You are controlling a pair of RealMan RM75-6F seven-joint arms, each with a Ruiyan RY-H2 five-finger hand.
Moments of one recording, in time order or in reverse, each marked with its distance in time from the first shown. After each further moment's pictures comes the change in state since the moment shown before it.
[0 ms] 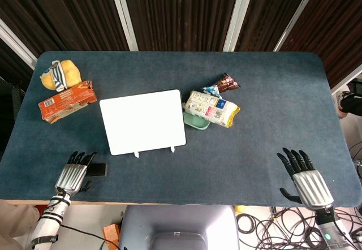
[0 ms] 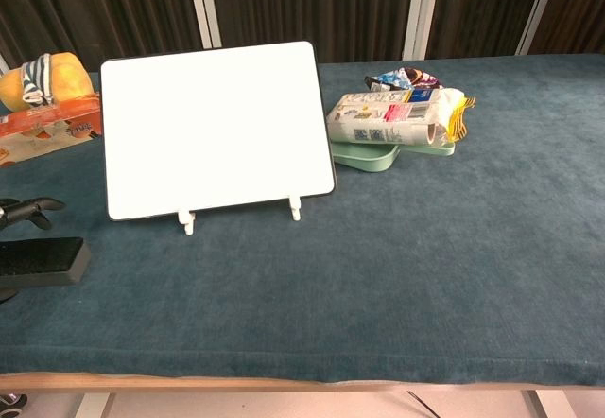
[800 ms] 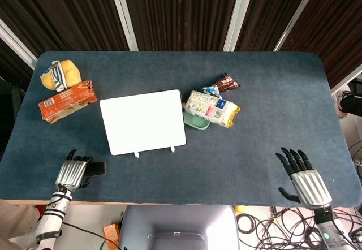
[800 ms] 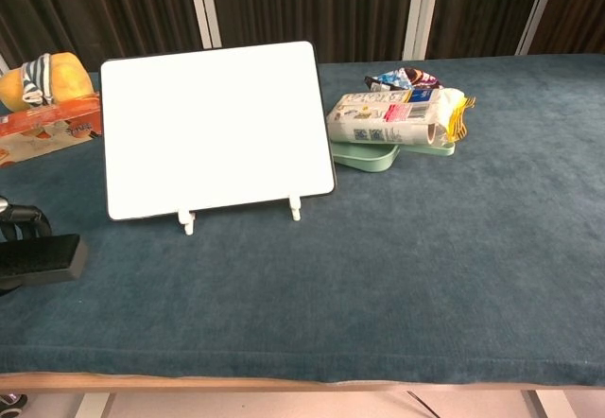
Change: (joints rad) left arm -0.021 -0.068 -0.002 0.096 -0.013 0.066 -0.006; right arm 0.006 -0.007 0.003 -0.002 0.007 -0.007 -0.009
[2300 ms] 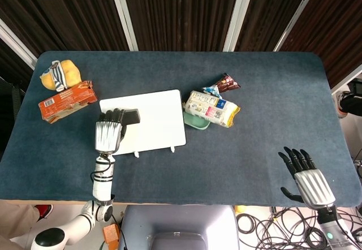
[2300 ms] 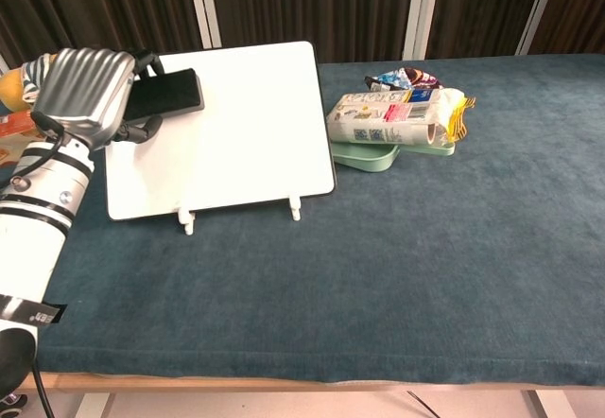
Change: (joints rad) left arm -0.367 -0.693 -0.275 0.992 0.243 0.340 -0.188; right arm 0.002 0.019 -0.002 0.005 -0.001 0.003 0.043
